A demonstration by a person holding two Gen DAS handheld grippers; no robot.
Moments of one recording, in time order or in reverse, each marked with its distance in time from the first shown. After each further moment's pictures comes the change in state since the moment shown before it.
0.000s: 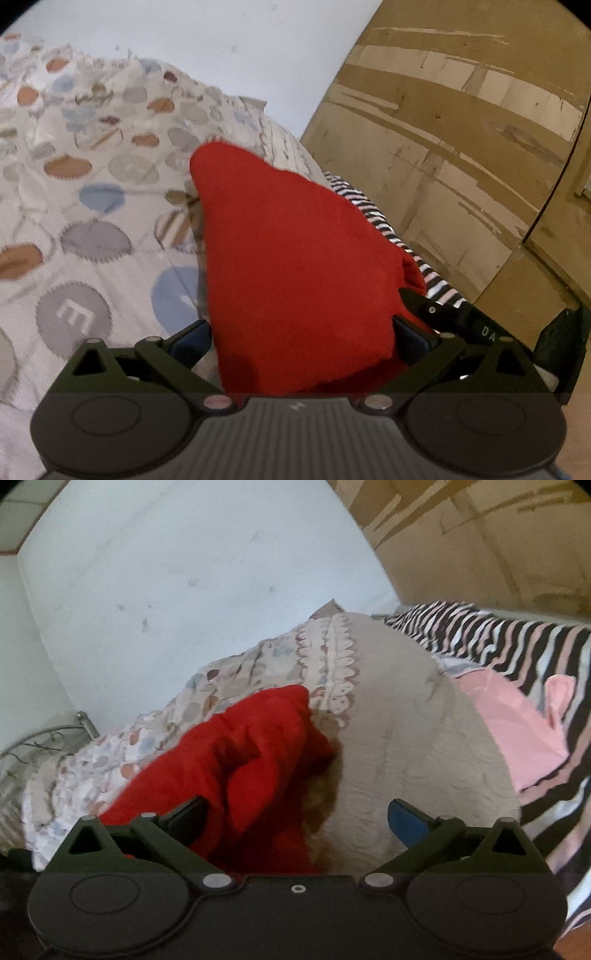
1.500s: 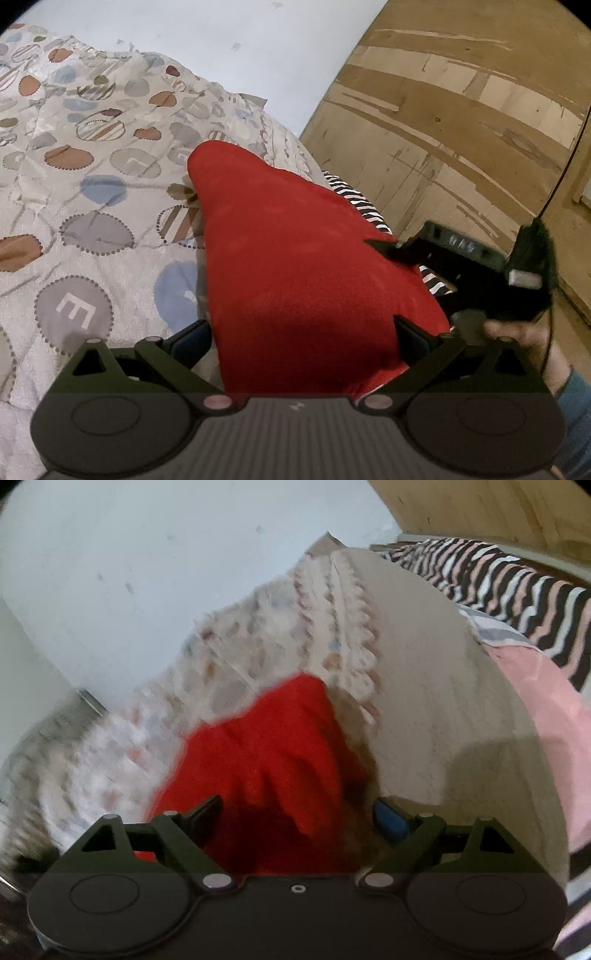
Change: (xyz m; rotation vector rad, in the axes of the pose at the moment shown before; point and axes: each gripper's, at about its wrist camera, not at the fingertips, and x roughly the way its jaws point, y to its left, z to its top) left arm -0.001 0.009 0.001 -0.019 -0.002 -0.016; right arm 0.071 0.005 0.066 0.100 0.297 0.033
